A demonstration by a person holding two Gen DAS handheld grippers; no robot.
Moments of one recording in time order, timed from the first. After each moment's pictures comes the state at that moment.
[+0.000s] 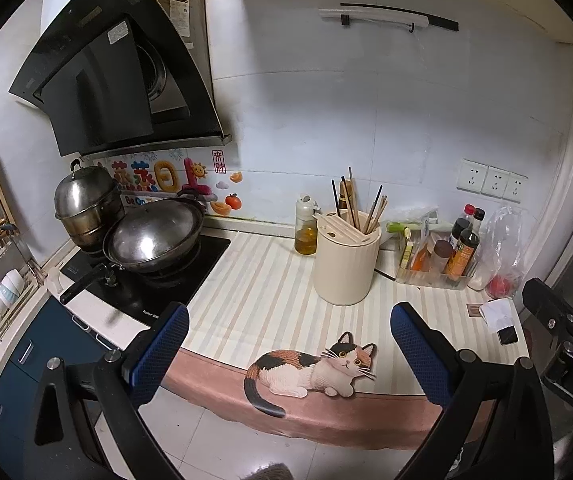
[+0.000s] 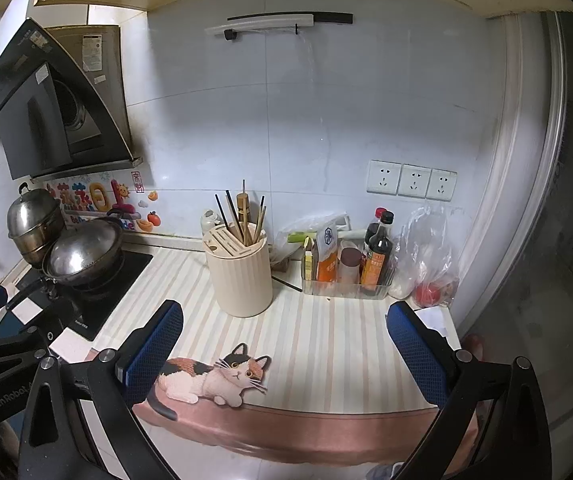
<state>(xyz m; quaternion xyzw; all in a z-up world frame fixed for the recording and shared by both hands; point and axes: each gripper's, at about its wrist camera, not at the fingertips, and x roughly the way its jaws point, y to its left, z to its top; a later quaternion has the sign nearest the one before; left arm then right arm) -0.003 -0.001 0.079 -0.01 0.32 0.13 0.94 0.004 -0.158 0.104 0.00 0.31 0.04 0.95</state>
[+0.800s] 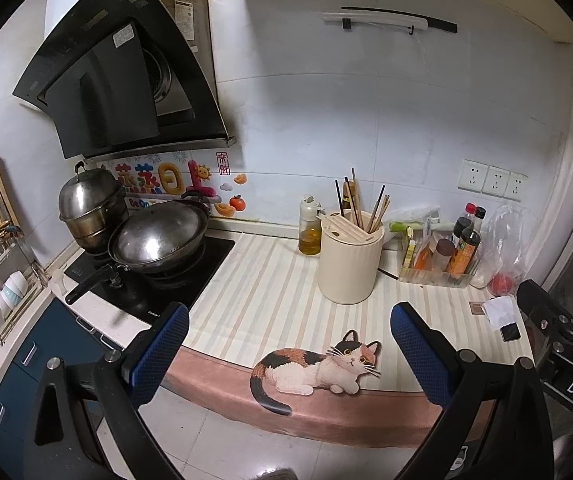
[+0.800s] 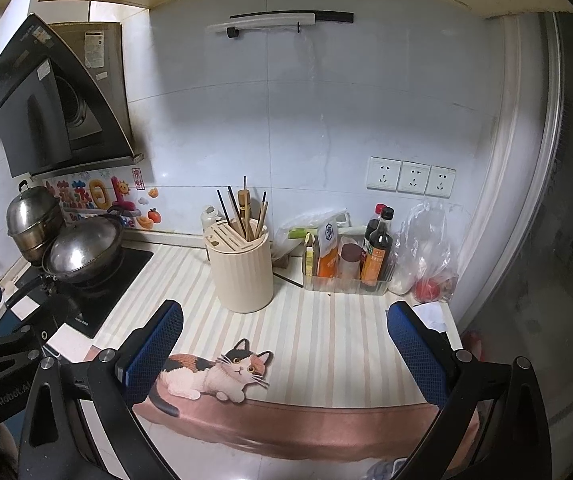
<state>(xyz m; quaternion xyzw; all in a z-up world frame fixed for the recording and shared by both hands) -0.012 0.005 0.082 0.00 0.31 0.13 0.94 -0.003 -0.149 0.099 -0.01 0.31 0.03 0.95</state>
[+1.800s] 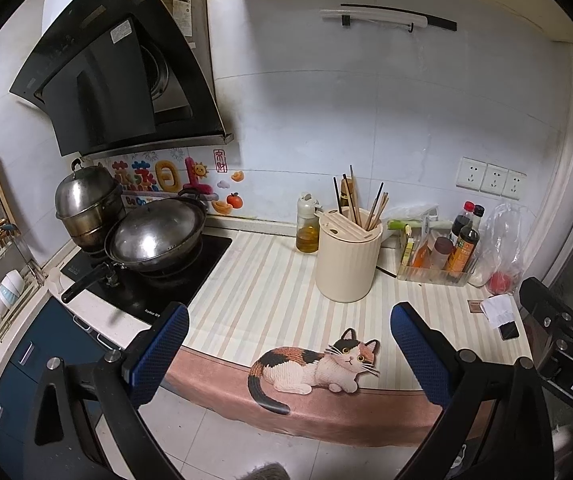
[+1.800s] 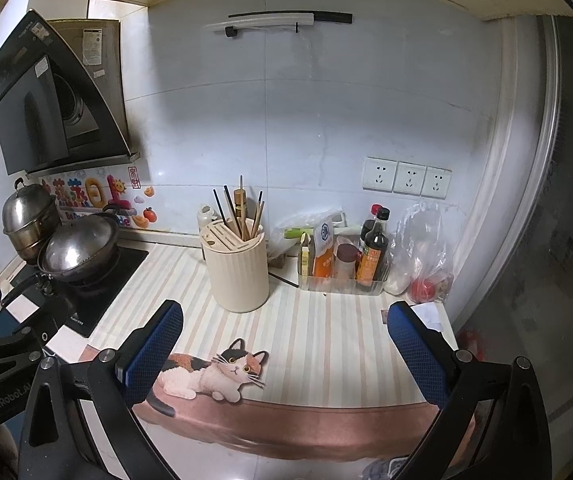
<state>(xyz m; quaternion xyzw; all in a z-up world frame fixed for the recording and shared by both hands) -0.015 0.005 0.080 0.00 0.32 0.13 0.94 -0.008 -0.148 0.099 -0.01 0.31 0.02 0.95</state>
